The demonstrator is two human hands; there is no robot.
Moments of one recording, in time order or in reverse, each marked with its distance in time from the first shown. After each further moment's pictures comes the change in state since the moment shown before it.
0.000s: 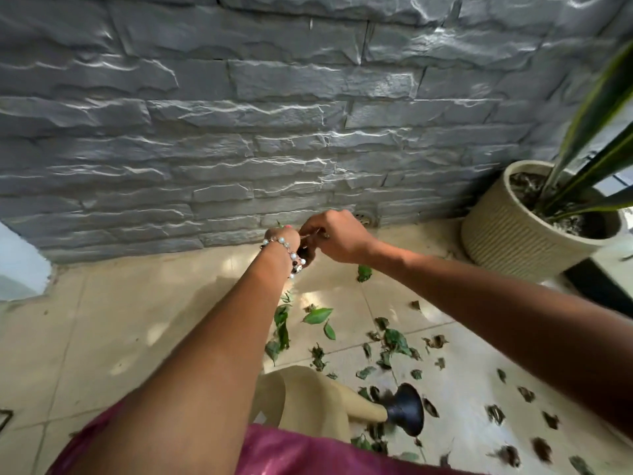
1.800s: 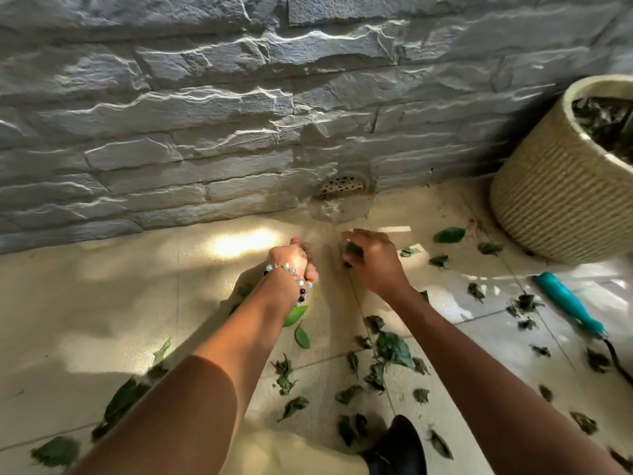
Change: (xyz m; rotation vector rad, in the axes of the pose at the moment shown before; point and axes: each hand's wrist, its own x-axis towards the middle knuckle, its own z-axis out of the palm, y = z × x) left_hand 0.083 -0.113 0.078 -0.065 -0.050 -0.191; right_hand -0.049 0.202 0.143 0.171 0.272 0.285
